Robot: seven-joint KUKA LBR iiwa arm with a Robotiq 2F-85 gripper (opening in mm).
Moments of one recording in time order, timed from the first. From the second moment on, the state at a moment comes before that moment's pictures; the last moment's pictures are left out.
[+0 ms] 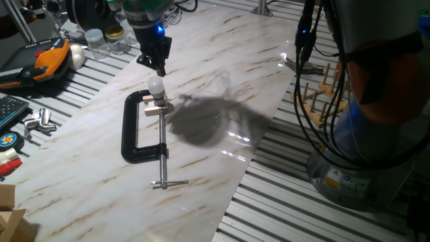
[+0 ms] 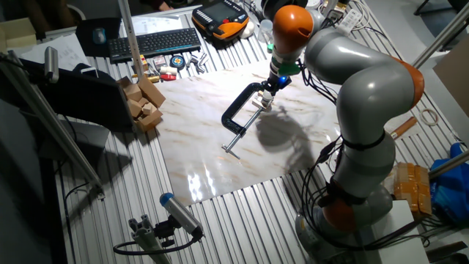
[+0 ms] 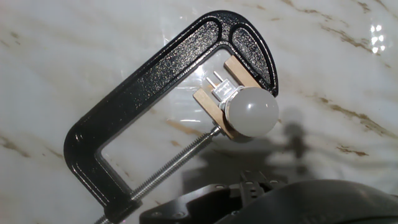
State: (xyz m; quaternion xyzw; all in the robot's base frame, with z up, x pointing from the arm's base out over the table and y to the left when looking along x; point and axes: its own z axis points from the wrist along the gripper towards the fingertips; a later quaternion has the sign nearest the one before) arm 0.558 0.022 0.187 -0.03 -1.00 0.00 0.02
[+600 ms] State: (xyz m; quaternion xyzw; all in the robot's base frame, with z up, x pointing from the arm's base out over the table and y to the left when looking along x) arm 0.558 0.022 0.187 -0.03 -1.00 0.01 0.02
